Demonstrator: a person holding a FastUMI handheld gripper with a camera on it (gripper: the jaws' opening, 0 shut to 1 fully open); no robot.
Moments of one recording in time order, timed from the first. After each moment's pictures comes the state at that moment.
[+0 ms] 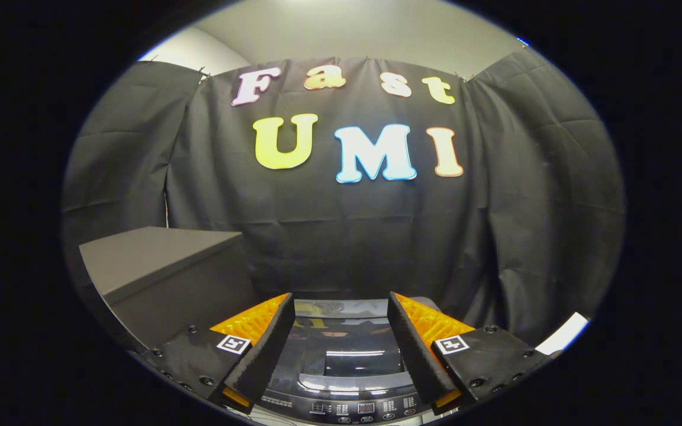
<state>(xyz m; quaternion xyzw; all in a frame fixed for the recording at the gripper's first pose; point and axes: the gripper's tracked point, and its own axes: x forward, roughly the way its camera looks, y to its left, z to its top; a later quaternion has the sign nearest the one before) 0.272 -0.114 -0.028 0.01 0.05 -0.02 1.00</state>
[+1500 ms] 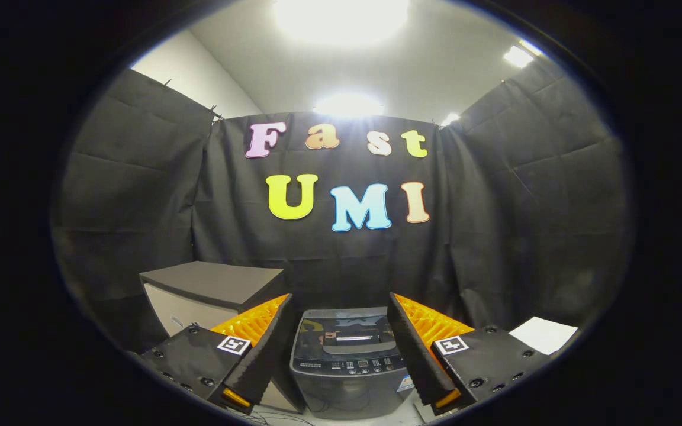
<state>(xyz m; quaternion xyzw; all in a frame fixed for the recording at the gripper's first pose) 0.001 -0.081 0.061 0.01 -0.03 -0.04 1.00</state>
